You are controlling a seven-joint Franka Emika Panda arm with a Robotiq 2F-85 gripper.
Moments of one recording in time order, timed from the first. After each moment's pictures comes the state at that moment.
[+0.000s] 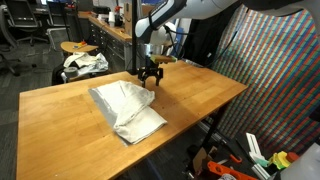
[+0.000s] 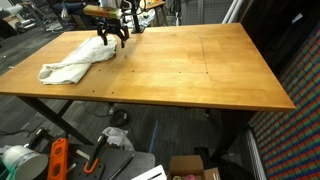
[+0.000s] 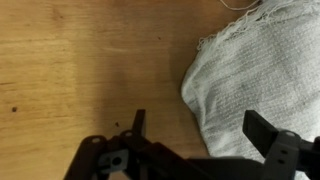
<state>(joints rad) -0.06 0.66 0.04 -1.55 0.11 1.98 -0.08</state>
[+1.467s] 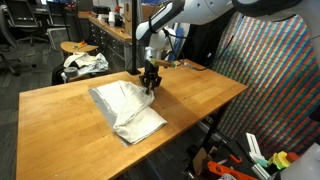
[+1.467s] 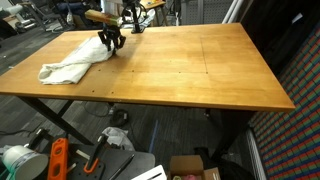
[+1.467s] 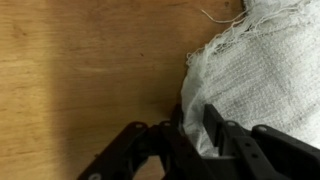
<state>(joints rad) -0.08 0.71 0.05 -1.53 0.19 1.93 -0.11</state>
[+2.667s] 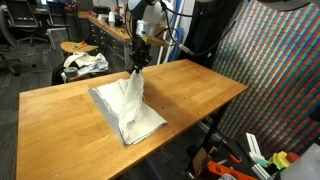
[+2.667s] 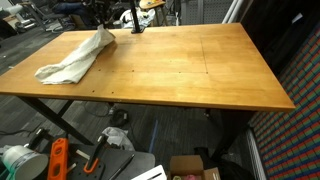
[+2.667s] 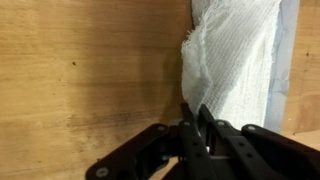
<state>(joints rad) -0.04 0.61 0.07 -1.42 0.19 1.93 -0.10</state>
